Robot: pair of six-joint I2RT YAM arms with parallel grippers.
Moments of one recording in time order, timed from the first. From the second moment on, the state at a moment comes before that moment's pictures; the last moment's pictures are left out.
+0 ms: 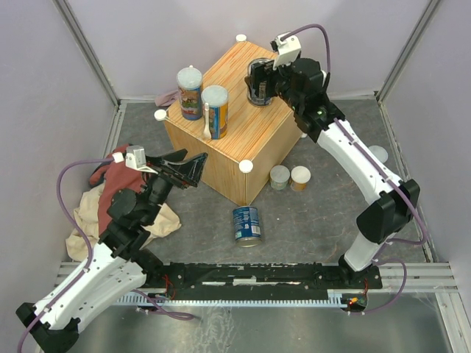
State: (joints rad) left arm -0.67 0.56 0.62 0.21 -0.21 -0.51; right arm 0.51 1.70 1.77 -0.10 0.05 0.03
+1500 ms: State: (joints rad) left arm -0.67 0.50 0.65 0.17 -0.21 -0.51; right arm 0.53 1.32 1.51 -0.15 0.08 0.11
